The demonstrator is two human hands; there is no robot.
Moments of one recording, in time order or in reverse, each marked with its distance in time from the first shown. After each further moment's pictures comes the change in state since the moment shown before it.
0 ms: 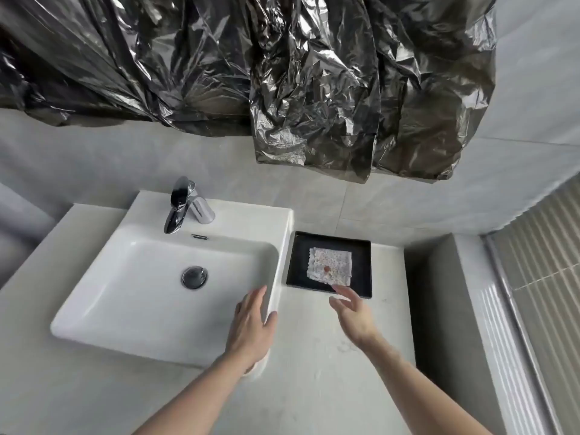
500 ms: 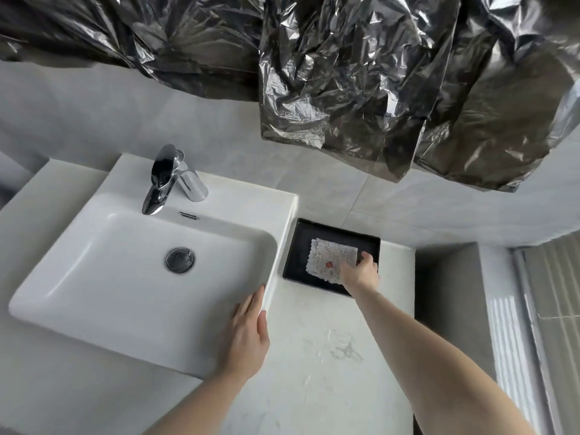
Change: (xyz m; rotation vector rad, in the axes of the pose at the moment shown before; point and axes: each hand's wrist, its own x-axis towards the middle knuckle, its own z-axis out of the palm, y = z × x) left_hand 0.003 -0.023 0.046 0.090 0.170 0.101; right_hand 0.130 -0.017 -0.003 -0.326 0.249 0.234
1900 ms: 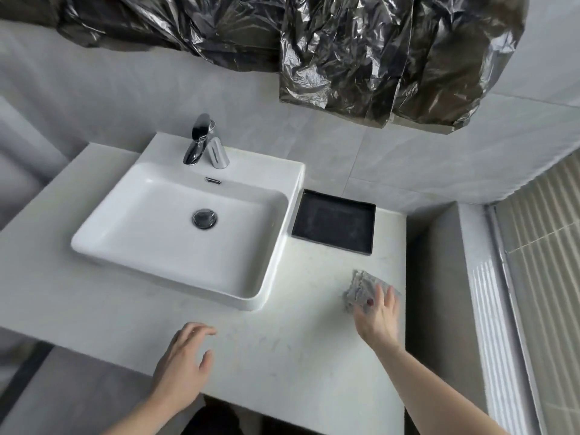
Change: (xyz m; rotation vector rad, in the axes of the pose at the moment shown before) left_hand -0.193 -0.110 -0.091 0.060 -0.148 -0.088; right_hand -0.146 0.190 -0.005 -0.270 0.079 -0.257
